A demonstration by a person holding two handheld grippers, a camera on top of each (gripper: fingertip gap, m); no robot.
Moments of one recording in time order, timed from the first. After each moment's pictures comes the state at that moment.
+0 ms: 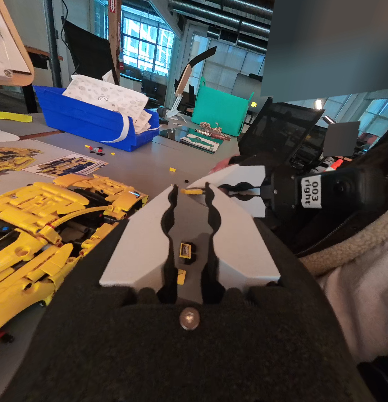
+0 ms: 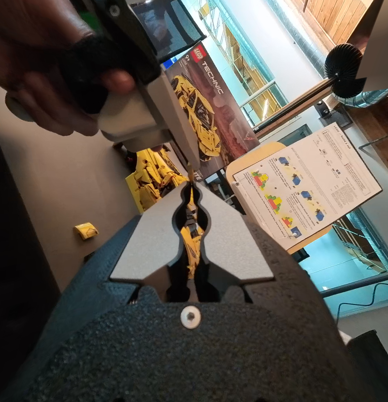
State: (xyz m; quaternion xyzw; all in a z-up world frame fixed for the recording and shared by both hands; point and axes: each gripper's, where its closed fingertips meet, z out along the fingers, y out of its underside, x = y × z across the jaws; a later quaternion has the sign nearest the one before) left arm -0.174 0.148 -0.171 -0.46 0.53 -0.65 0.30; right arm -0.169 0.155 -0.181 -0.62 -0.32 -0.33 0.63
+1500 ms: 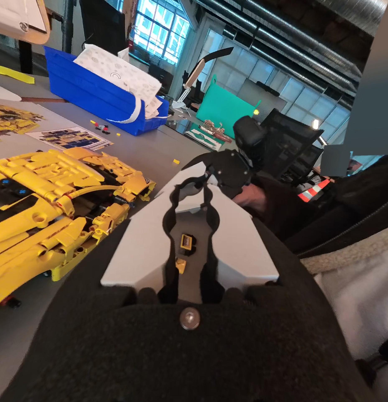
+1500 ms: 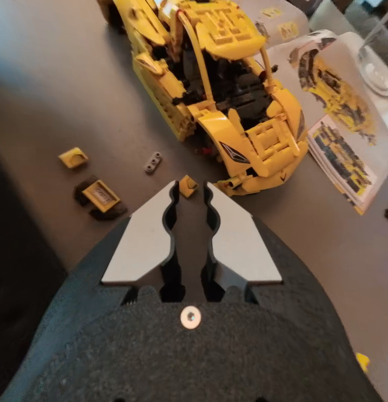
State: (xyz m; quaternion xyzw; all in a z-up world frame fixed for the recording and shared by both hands) left arm -0.174 0.168 -0.180 -0.51 0.50 -0.66 0.25; right arm -0.090 0.156 -0.288 -0.88 -0.18 -0.07 0.42
